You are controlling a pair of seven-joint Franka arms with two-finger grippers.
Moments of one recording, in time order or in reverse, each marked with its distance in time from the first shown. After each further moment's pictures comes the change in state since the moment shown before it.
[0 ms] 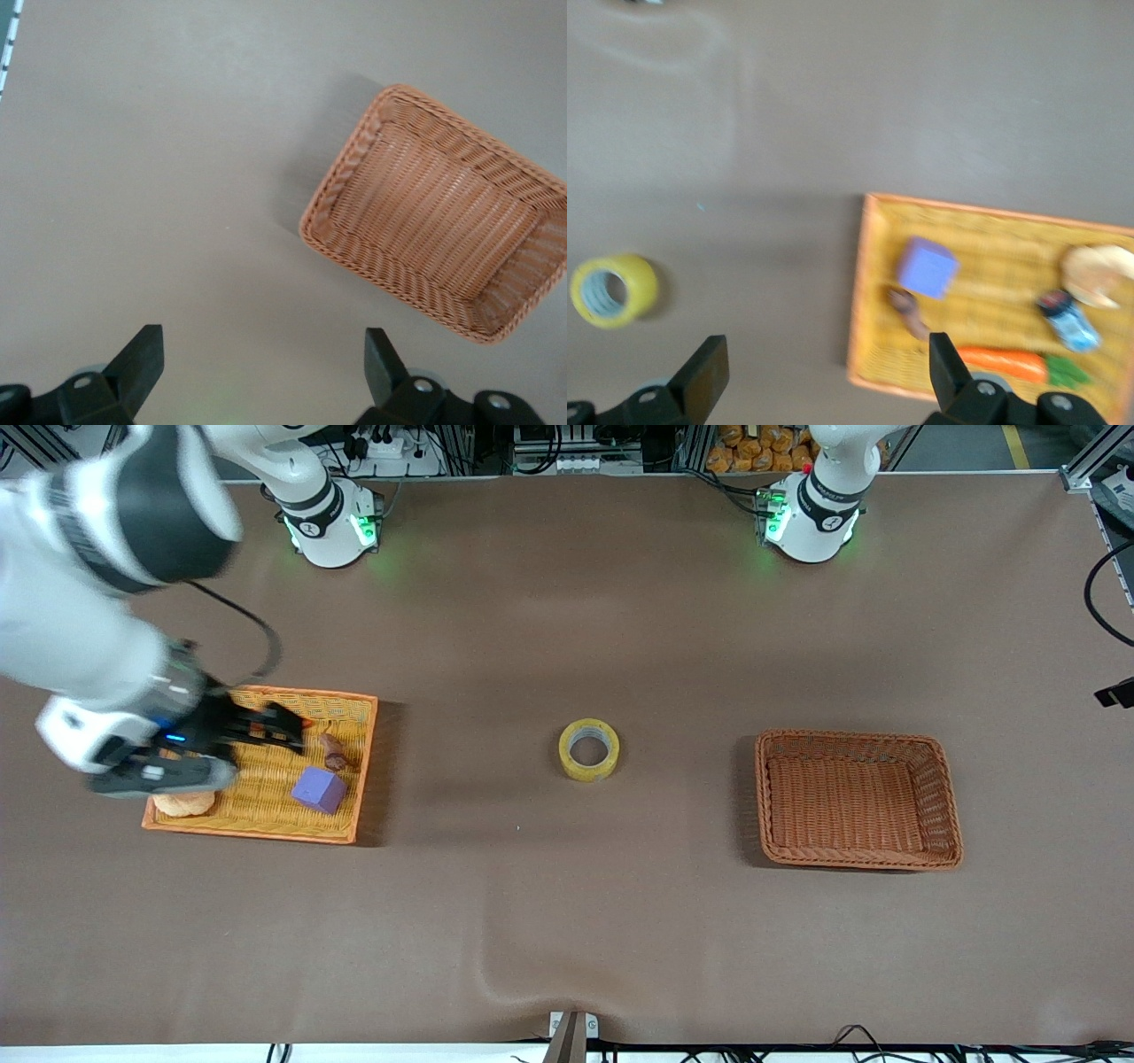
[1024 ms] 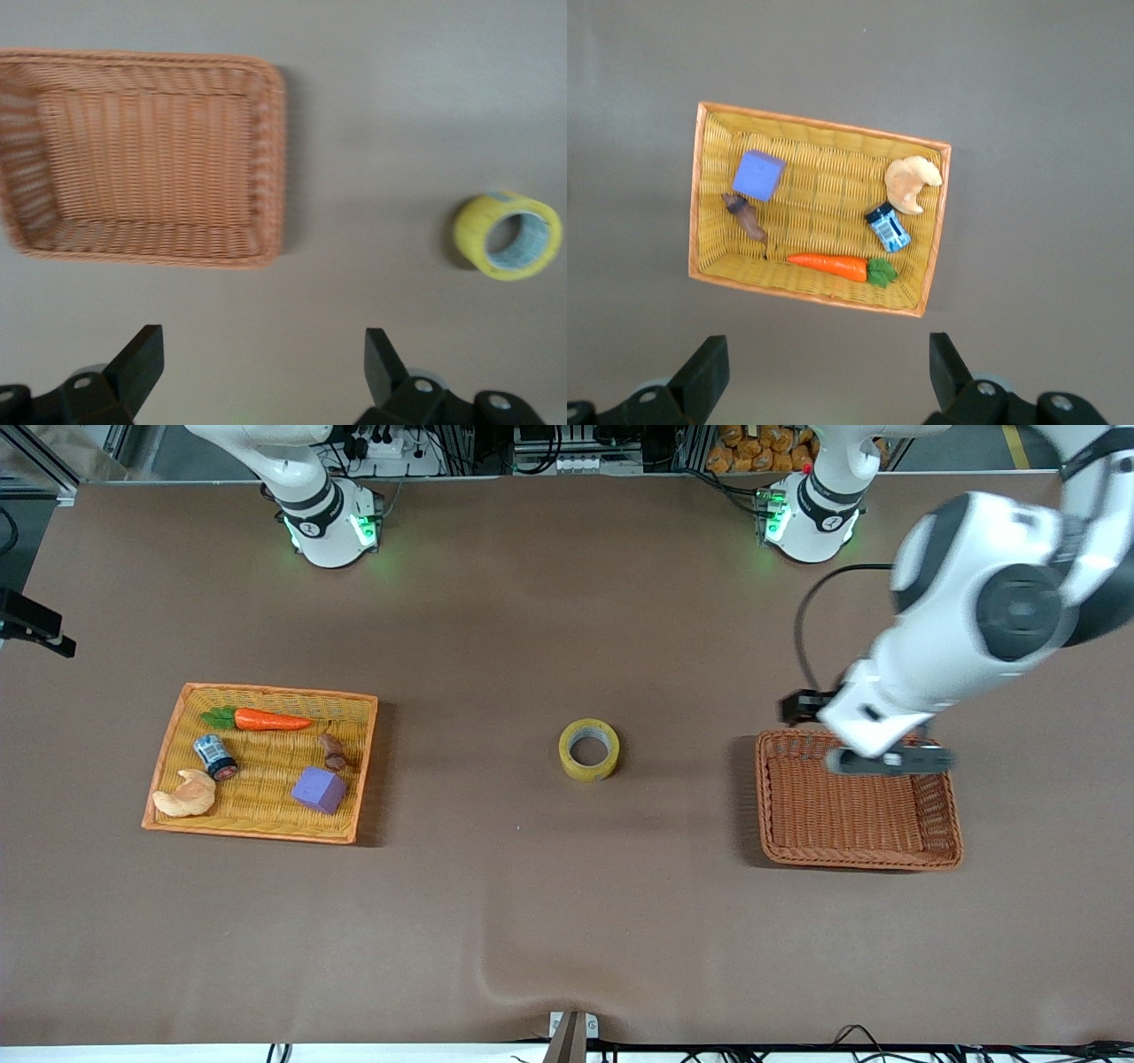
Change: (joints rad) left arm -0.525 0.134 -0.111 -0.008 -0.038 0.106 -0.132; right arm -0.324 -0.280 0.015 -0.211 -0.094 -0.099 -0.331
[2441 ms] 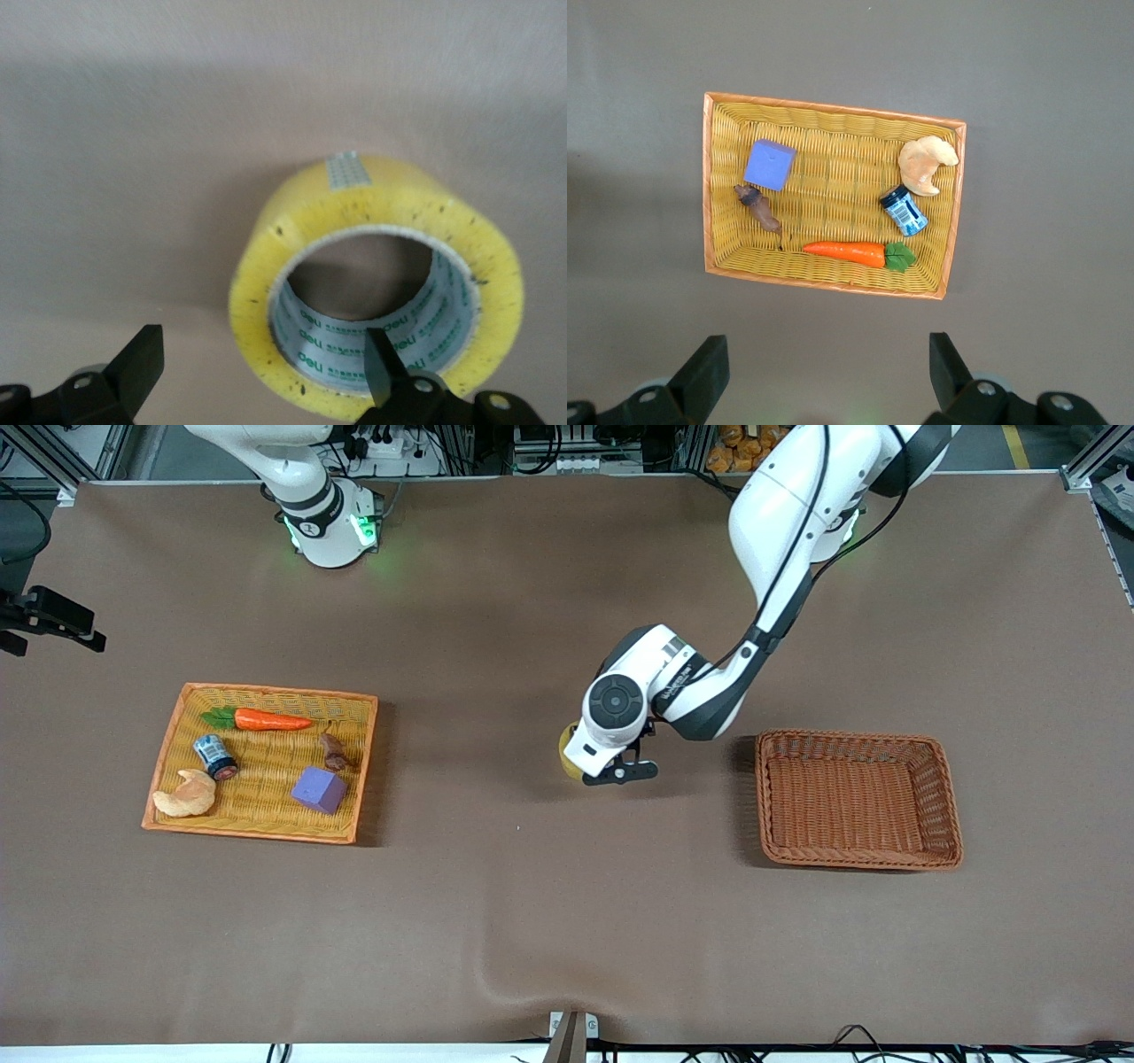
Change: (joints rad) left arm -0.394 0.506 0.015 0.032 0.038 0.395 -0.508; right arm 0.011 -0.011 0.024 -0.029 0.002 -0.009 0.103
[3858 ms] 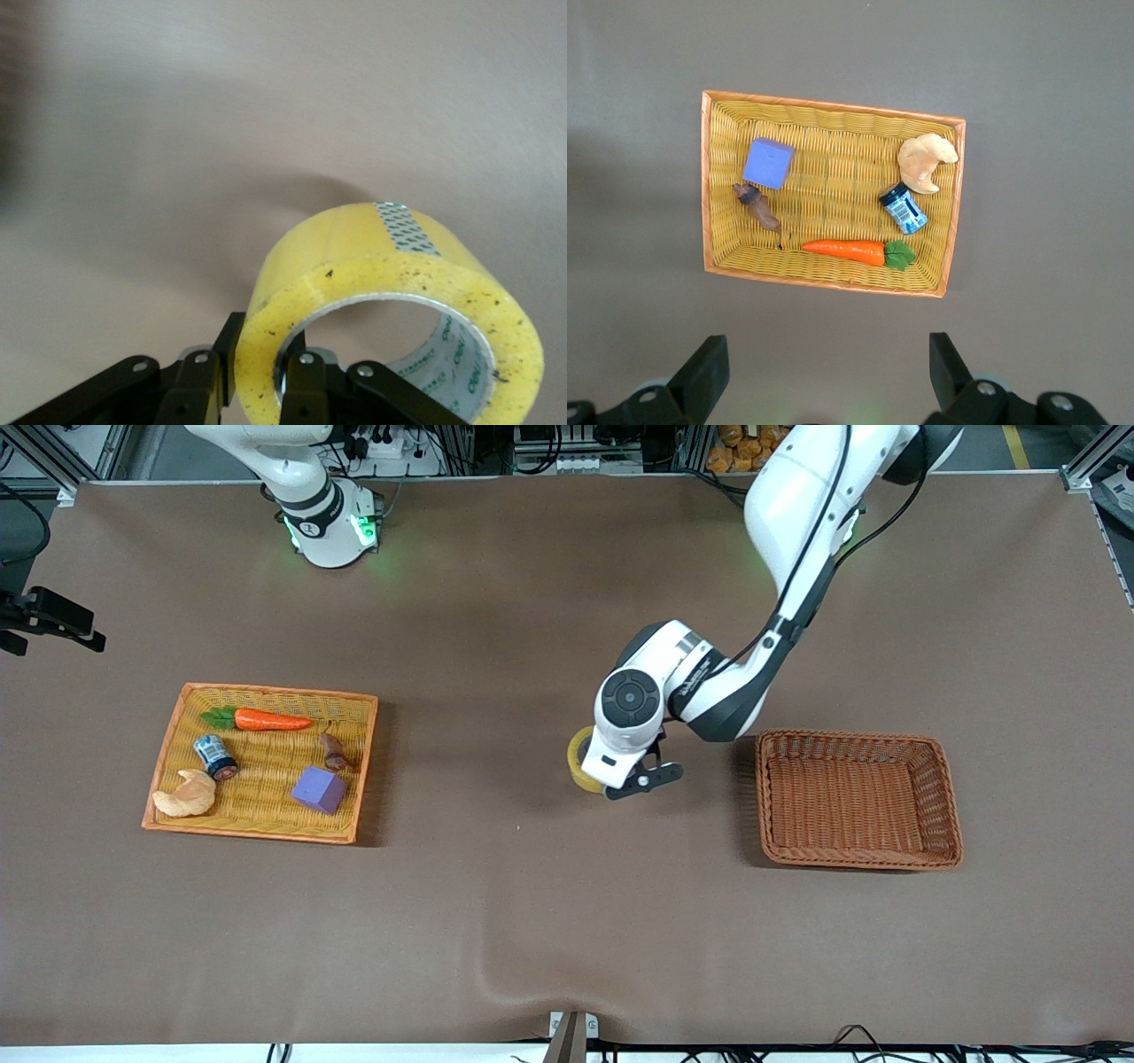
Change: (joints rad) left arm 0.040 -0.106 0.036 0.037 0.034 -0.108 -0.202; right arm 0.000 0.000 -0.002 -0.002 0.001 0.000 0.001
